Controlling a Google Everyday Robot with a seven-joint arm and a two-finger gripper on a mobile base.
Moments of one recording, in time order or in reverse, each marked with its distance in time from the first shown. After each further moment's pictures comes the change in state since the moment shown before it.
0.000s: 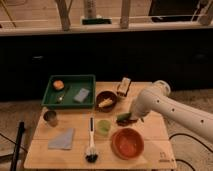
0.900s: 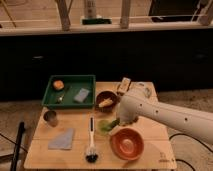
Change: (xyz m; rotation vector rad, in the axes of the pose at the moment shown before) arm -0.080 0.022 0.004 -0.069 -0.014 -0.374
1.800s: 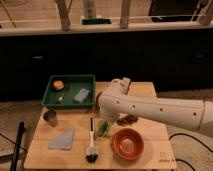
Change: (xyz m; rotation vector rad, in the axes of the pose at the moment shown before) arm -0.062 -0.022 0.008 -0.108 0.019 -0.291
